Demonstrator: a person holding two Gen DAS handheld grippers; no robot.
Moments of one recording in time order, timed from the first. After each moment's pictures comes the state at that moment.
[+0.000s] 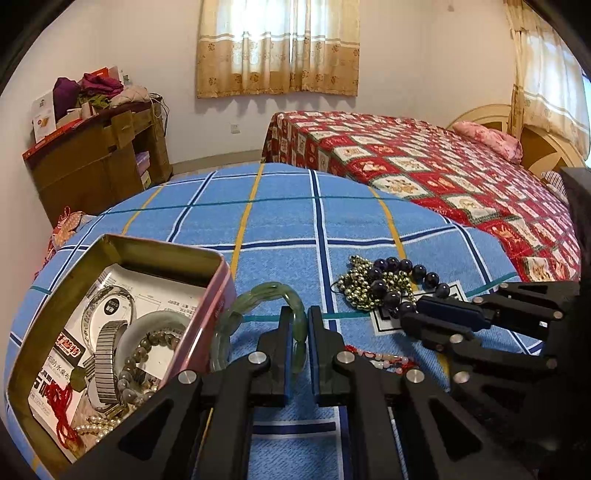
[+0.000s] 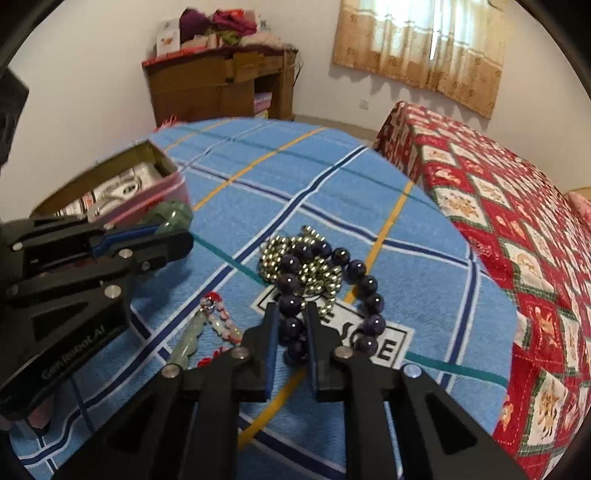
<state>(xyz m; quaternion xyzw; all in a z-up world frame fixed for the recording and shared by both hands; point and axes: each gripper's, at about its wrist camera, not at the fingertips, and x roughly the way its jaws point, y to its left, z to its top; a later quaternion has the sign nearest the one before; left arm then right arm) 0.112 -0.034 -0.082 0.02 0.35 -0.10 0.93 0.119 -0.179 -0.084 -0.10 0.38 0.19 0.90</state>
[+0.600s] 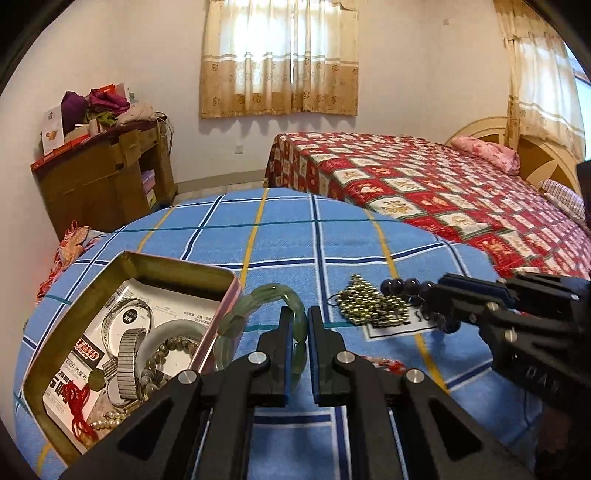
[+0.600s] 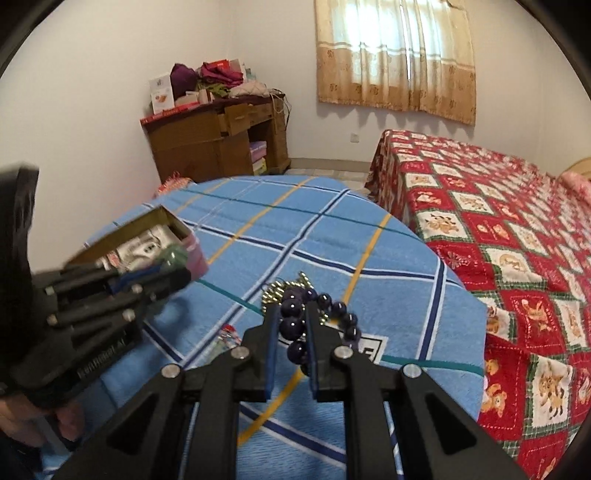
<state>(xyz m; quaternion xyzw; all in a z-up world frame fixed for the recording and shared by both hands) 0.090 -0.034 -0.063 0.02 0.31 -0.10 0.94 0.106 -0.201 -0.049 -0.01 0.33 0.20 0.92</state>
